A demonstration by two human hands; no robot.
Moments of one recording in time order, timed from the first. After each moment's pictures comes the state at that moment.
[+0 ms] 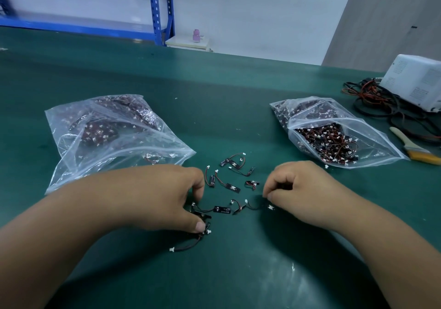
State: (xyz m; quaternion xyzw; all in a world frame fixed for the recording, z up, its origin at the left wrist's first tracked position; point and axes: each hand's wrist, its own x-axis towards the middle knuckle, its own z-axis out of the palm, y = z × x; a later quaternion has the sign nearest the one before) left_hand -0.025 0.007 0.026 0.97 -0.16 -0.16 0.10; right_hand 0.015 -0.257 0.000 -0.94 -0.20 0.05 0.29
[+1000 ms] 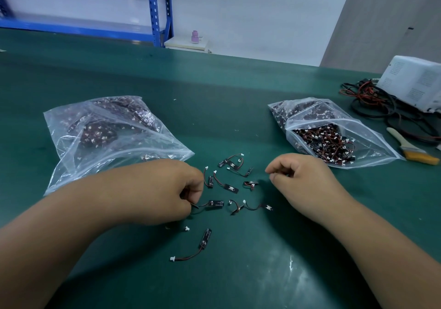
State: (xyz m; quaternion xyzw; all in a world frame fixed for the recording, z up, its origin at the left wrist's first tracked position) left_hand -0.015 0.011 0.022 0.96 -0.21 -0.11 0.13; right_hand 0.031 -0.261 -0.021 -0.93 -0.11 -0.08 0.36
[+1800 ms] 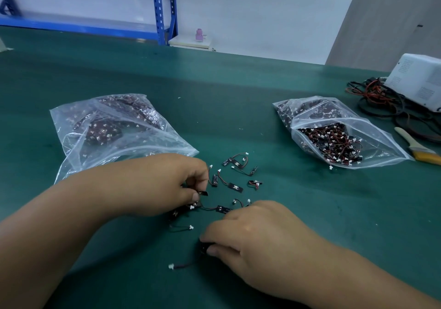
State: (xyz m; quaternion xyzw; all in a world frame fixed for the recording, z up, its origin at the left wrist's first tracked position) left_hand -0.010 0.016 0.022 0.96 -0.20 -0.11 0.17; right_hand -0.049 -0.198 -0.004 -0.87 -0.48 -0.03 0.08
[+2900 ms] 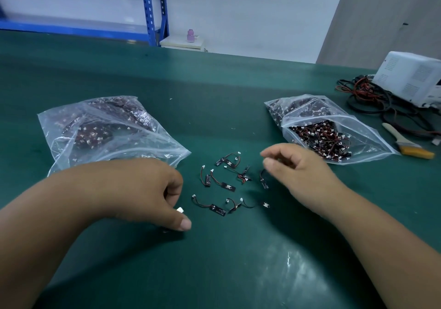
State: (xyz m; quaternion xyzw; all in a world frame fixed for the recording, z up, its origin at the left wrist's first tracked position) left_hand -0.021 0.024 0.038 0.97 -0.12 -0.20 0.08; right_hand 0.026 -0.261 -0.007 -0.89 -0.14 -0.05 0.43
